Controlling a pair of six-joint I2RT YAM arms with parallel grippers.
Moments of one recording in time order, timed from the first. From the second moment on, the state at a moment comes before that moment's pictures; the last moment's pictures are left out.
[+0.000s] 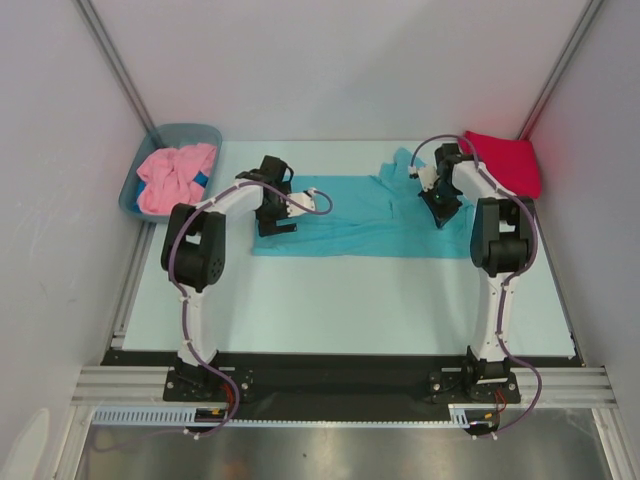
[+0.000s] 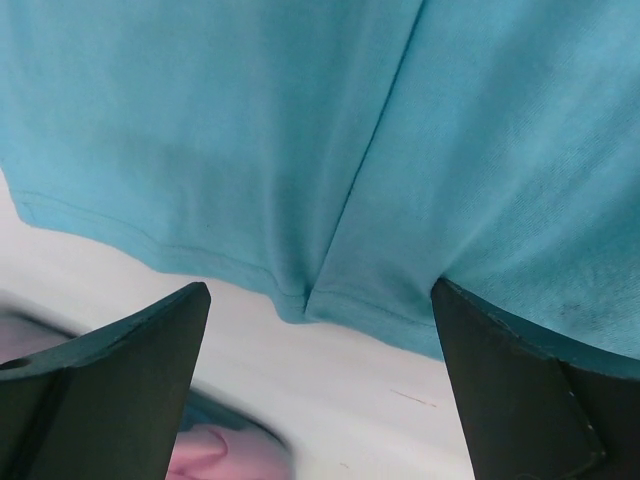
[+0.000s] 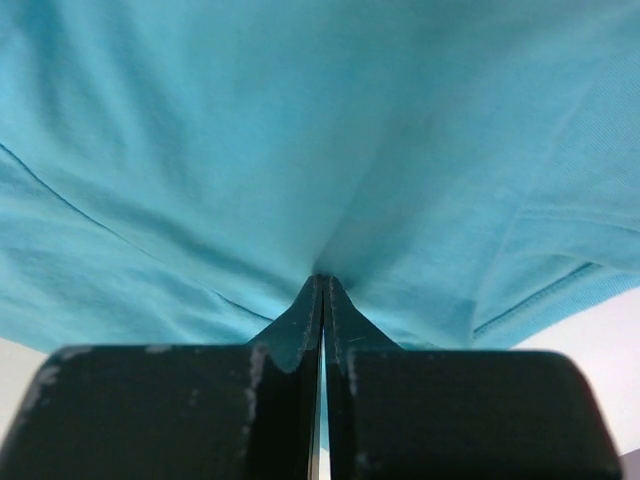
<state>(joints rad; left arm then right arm) -0.31 2.11 1.58 -0.66 -0.01 1.13 0.08 2.22 1.80 -0.92 -0.05 -0.51</state>
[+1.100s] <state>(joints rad) -0.24 2.10 1.53 -0.64 -0.21 1.06 0.06 2.10 1.71 -0.92 -0.05 -0.51</state>
